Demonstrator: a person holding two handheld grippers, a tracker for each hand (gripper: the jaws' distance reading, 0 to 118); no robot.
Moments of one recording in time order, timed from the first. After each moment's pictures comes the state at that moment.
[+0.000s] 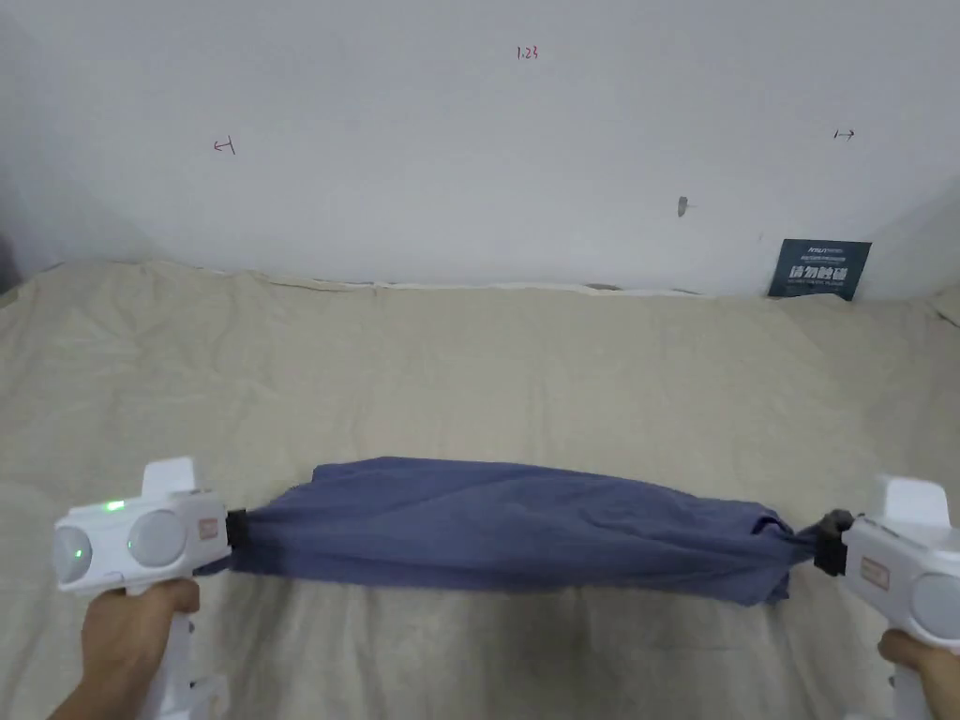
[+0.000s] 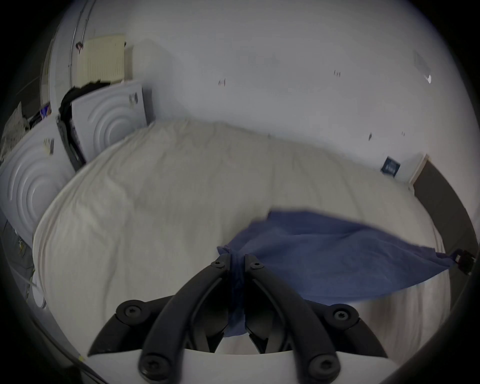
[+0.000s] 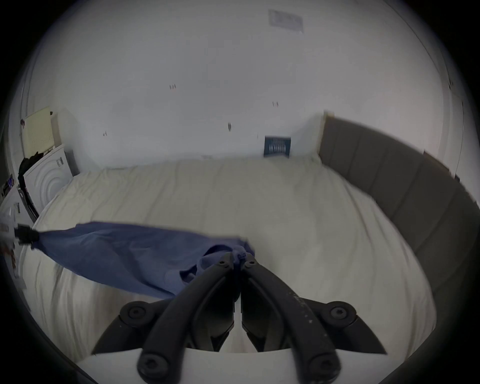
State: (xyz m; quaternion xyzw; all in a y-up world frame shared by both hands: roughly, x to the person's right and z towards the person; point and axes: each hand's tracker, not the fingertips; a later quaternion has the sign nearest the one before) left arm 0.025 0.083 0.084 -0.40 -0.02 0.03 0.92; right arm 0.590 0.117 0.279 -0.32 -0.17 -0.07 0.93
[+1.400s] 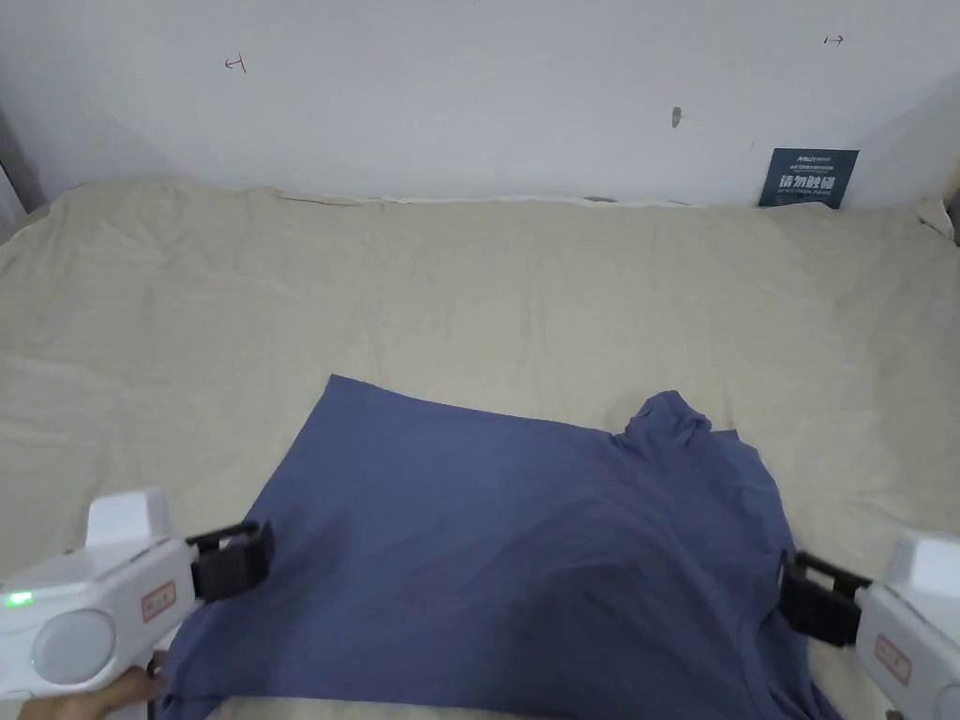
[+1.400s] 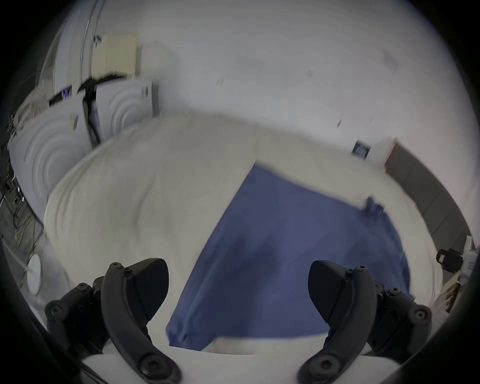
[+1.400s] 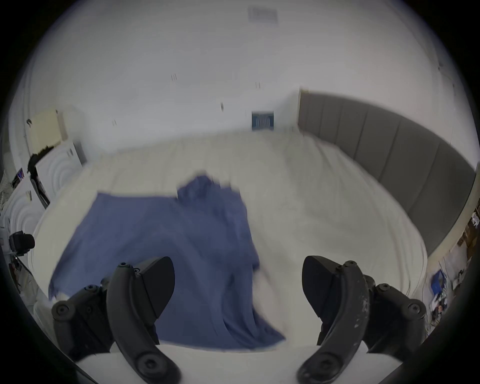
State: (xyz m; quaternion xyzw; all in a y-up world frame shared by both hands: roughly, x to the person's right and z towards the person) left arm 0.005 0.137 0.337 -0.30 -0.07 0.04 0.95; right arm 0.508 0.140 0.490 -0.28 -0.19 -0.06 0.94
